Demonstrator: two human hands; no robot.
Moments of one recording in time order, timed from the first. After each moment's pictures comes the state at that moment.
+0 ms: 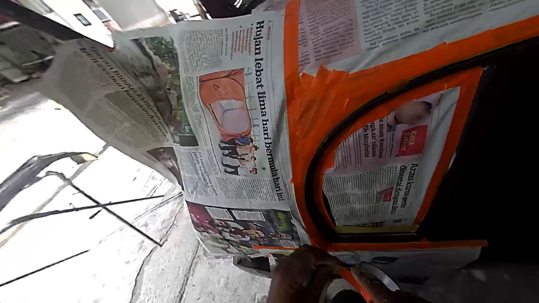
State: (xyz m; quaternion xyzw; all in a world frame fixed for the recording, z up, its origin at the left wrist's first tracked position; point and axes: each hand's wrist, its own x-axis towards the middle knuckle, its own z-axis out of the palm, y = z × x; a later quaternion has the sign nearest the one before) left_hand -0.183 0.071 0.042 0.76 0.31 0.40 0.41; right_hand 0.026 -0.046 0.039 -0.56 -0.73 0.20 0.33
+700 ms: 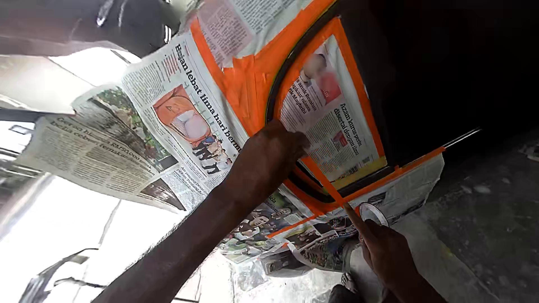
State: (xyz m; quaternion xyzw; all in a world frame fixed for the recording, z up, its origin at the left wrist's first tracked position) left_hand -0.133 0.167 0.199 0.99 0.09 0.12 -0.05; right_hand -0.064 -0.060 -0.048 -0.75 -0.51 -0.13 0.39
